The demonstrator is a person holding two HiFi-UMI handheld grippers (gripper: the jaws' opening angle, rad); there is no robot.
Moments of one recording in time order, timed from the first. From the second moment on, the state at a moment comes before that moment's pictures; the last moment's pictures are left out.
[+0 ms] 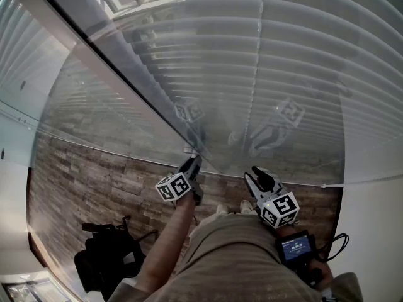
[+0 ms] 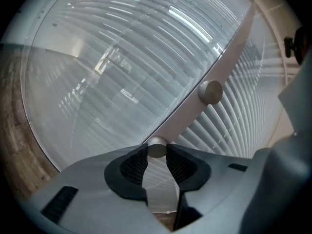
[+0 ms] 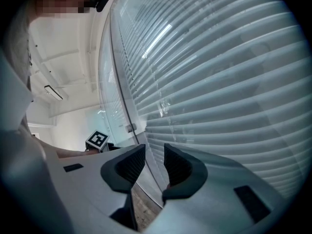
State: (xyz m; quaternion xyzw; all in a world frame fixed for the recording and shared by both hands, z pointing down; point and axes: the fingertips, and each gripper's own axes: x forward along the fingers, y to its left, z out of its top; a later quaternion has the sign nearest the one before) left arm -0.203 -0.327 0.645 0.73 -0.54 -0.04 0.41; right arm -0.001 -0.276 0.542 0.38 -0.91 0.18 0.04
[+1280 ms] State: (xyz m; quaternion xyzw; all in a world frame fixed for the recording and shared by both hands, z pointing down) left arm -0.211 -0.323 0.641 0.75 -0.61 0.21 0.13; right arm 0.003 -0.273 0.539 0.38 -0.91 0.18 0.04
